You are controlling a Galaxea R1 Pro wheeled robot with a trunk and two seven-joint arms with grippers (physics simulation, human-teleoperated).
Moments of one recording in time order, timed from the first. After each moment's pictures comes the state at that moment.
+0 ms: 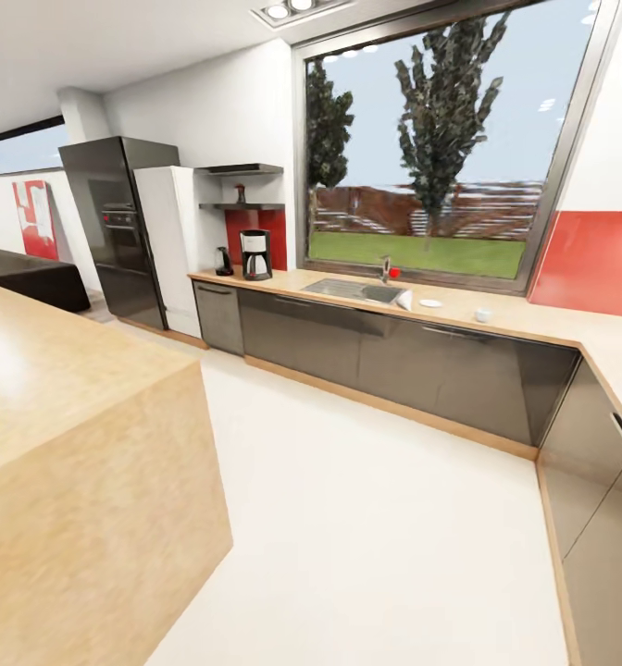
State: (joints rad) left arm 0.00 0.00 0.01 0.00 0.00 -0.25 0.00; right arm 0.00 -0.01 -0.10 -0.18 0.00 -0.04 0.00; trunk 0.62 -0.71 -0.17
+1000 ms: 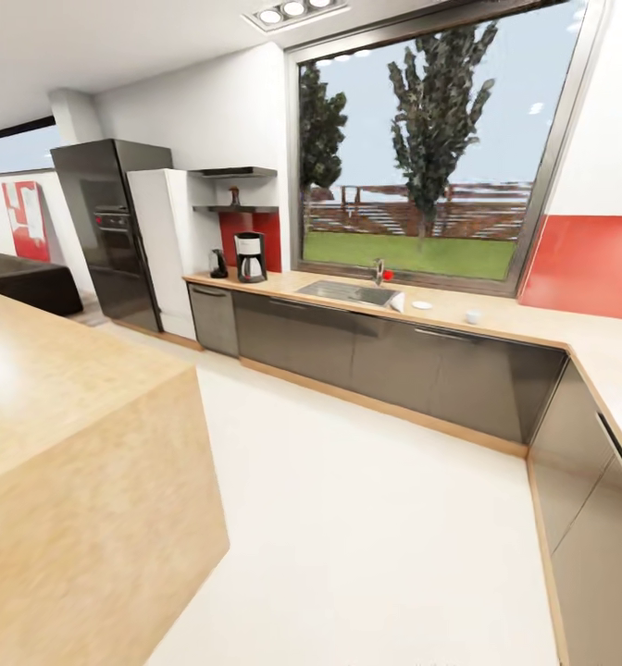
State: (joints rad) left arm 0.00 0.00 0.01 0.00 0.01 -0.25 0.00; right arm 0.00 -0.01 -0.10 -0.18 0.00 -0.04 0.00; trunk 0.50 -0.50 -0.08
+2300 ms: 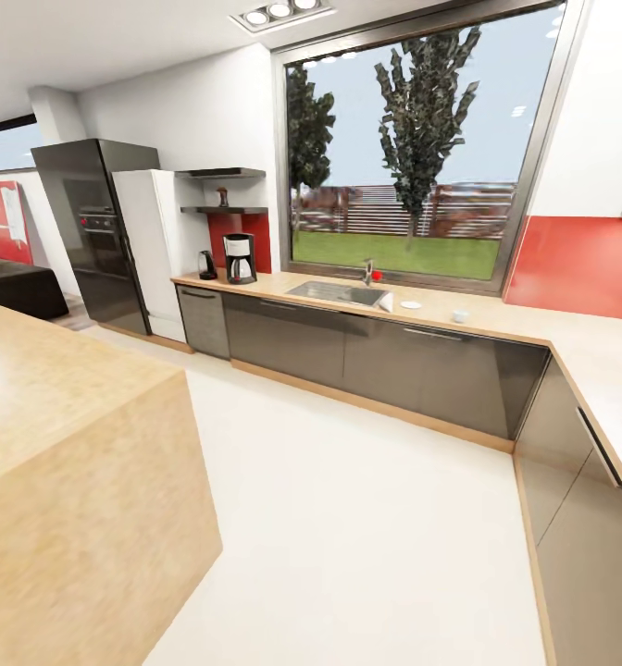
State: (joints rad) left arm 0.00 0.00 0.01 0.00 0.00 -0.25 0.00; right arm 0.00 0.00 -0.10 -0.18 0.00 -0.04 0.00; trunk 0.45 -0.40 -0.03
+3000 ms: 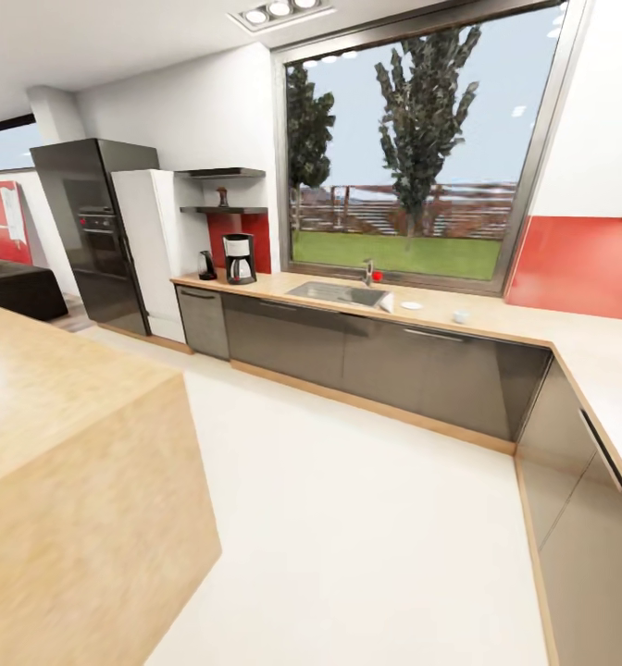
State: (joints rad) left arm 0.00 0.00 -0.01 0.00 -0.01 -0.25 -0.01; right arm 0.00 0.00 -0.10 -0.18 0.00 -0.06 0.00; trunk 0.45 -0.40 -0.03
